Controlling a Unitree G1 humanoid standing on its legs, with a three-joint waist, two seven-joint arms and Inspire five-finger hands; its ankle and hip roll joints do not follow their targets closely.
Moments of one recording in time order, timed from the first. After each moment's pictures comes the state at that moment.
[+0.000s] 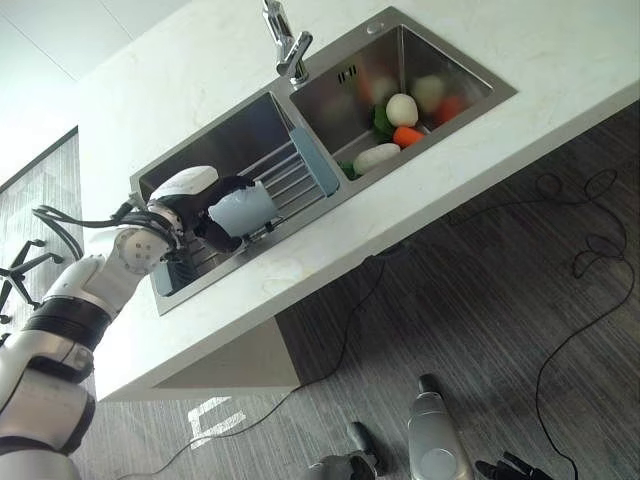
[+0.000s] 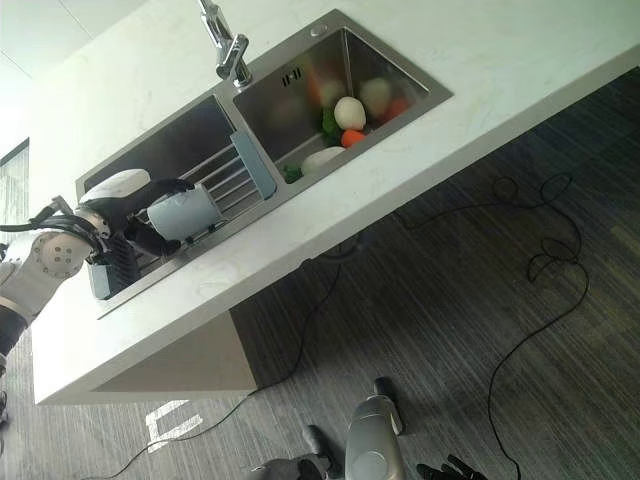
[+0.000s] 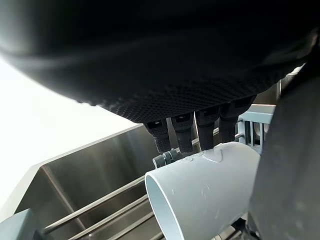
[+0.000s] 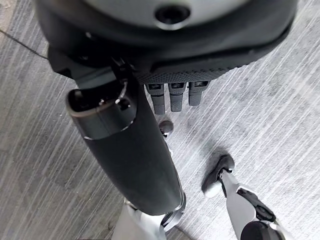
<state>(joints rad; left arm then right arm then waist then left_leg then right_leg) -0.84 1.00 -0.55 0.62 0.17 -0.17 -0.12 0.11 -0.46 -0.13 1.20 0.54 -0.03 0.34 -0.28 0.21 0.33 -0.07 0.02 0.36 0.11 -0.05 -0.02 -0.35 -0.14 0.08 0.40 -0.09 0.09</state>
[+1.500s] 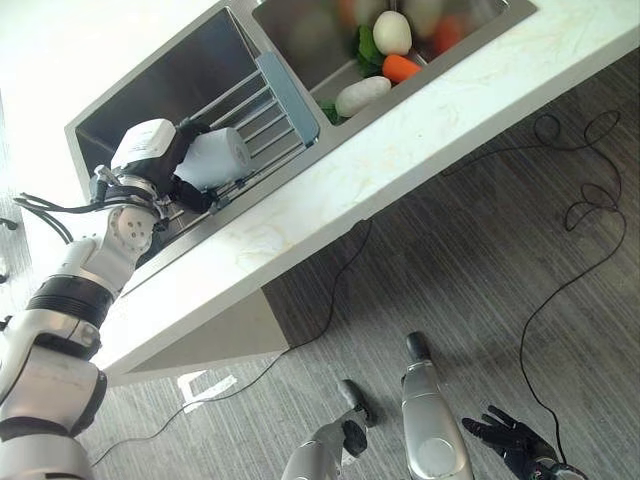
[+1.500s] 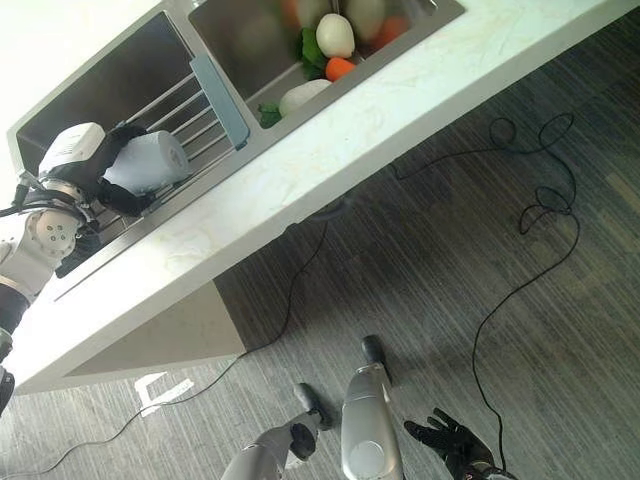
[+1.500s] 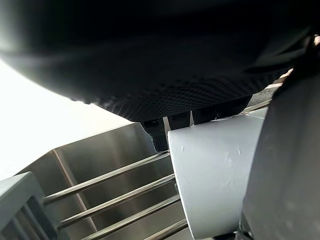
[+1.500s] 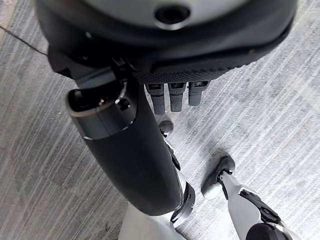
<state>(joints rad) -0.93 0.96 -0.54 0.75 0.22 -0.09 0.08 0.02 -0.45 -0.05 1.10 0.60 -0.02 0.30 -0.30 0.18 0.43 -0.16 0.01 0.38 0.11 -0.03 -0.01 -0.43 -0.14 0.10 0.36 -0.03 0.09</state>
